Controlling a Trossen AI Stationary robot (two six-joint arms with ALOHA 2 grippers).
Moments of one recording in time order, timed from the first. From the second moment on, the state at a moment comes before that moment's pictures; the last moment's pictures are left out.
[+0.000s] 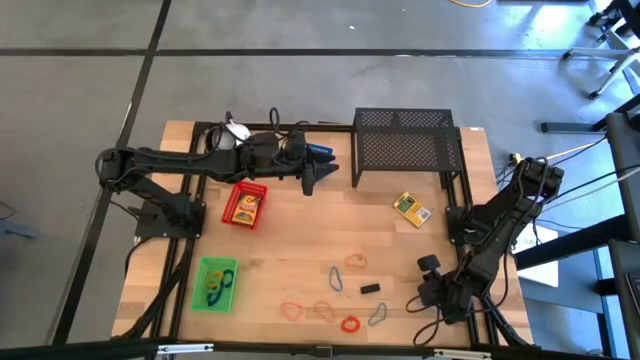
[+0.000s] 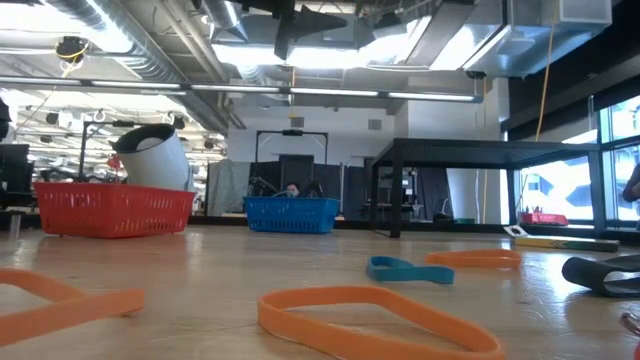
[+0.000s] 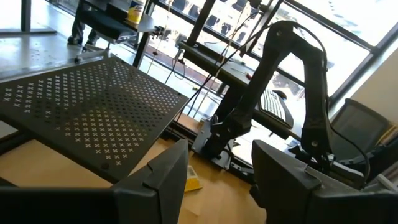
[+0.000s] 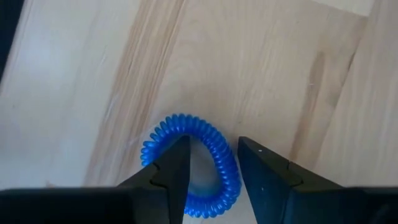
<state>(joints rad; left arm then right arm) 0.15 1.40 1.07 0.23 -0.04 -0.48 1.10 1.45 0.59 -0.40 0.16 0.75</state>
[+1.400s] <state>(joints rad) 0.03 1.41 1.07 0.23 -0.06 -0.26 0.82 1.00 0.59 -0.41 1.01 0.78</state>
